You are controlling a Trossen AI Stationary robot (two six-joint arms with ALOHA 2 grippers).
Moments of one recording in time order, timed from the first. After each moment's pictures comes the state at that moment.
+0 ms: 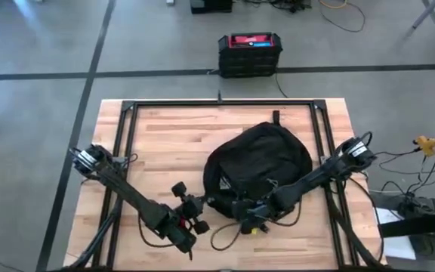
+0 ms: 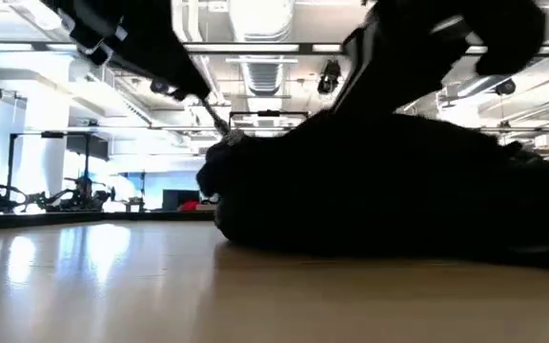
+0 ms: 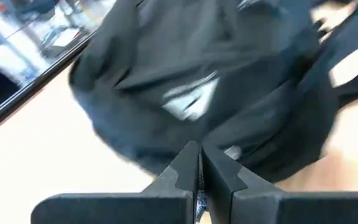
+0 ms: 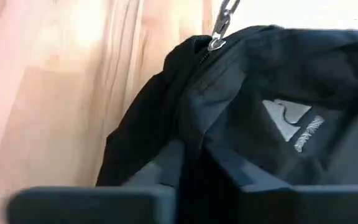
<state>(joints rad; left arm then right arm) -0.66 1.82 1.23 -0.68 -1.03 -0.98 0.52 1.78 1.18 -0.35 0.53 0.17</state>
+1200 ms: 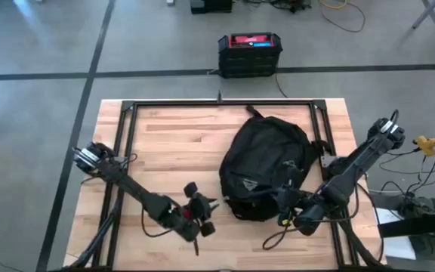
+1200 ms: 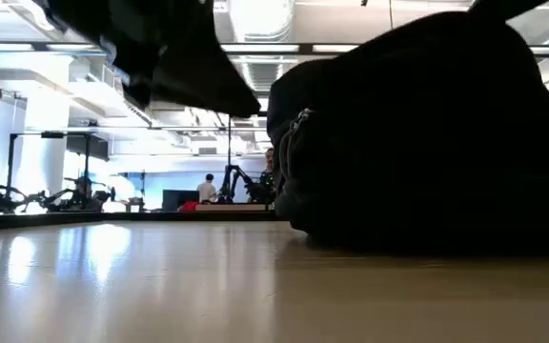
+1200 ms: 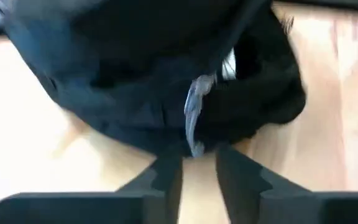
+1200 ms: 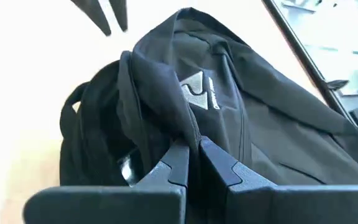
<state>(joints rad) -0.57 1.82 1.05 -0.05 -0.80 -0.68 0.76 1.34 1.04 -0.77 0.81 0.60</state>
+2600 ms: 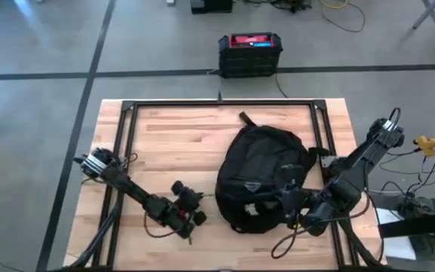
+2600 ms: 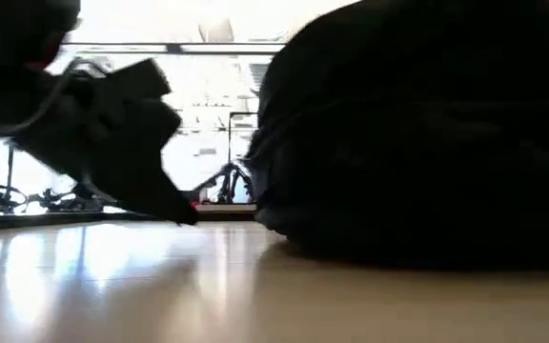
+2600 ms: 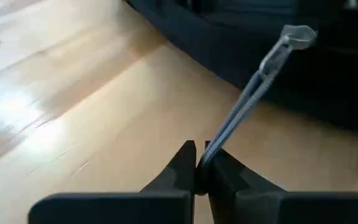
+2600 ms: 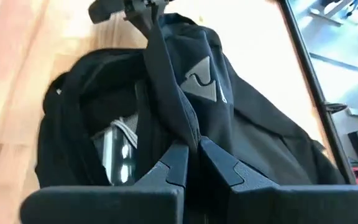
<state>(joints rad) -0.65 1.90 0.82 -0.15 -0.96 -1.20 0.79 1.33 1.27 -1.05 0.72 0.50</state>
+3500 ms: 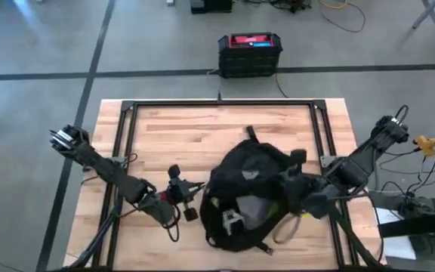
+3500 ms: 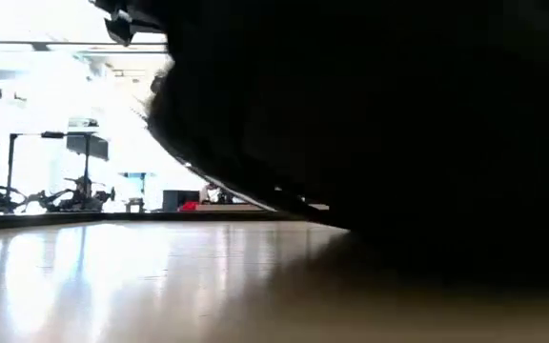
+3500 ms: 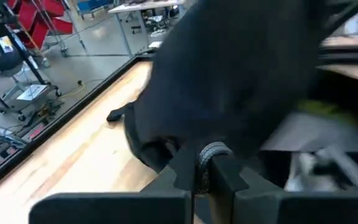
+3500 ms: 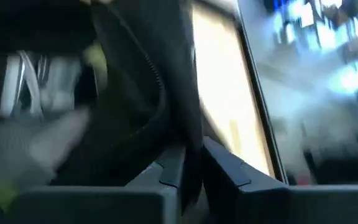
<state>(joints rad) -0.60 1.45 0.87 0.04 -1.00 -0.34 0.66 1.26 1.29 -1.13 0.79 0.35</state>
